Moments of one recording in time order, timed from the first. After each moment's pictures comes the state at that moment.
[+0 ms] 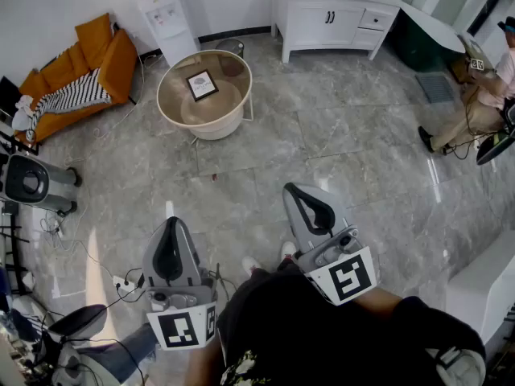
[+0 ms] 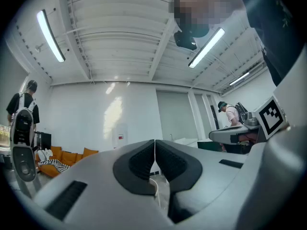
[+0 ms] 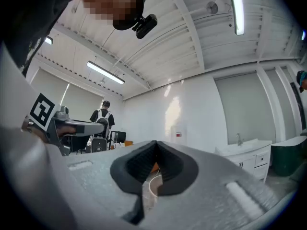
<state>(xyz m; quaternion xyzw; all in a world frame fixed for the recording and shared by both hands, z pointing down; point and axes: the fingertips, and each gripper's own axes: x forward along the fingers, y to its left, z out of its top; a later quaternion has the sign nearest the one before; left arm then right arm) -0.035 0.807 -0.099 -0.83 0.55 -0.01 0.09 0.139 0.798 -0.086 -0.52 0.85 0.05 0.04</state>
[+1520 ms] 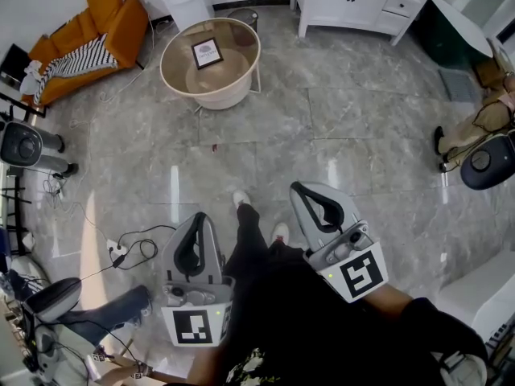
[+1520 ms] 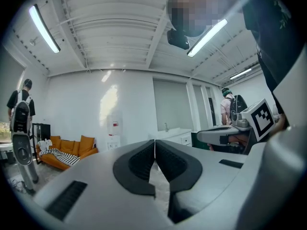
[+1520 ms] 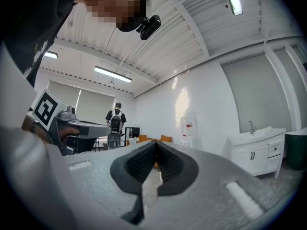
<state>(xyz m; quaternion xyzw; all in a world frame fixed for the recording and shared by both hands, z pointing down) 0.088 0.826 -0.039 -0.83 0.55 -0.06 0.02 0.220 0.801 -0.029 -0.44 0.90 0.01 0.01</state>
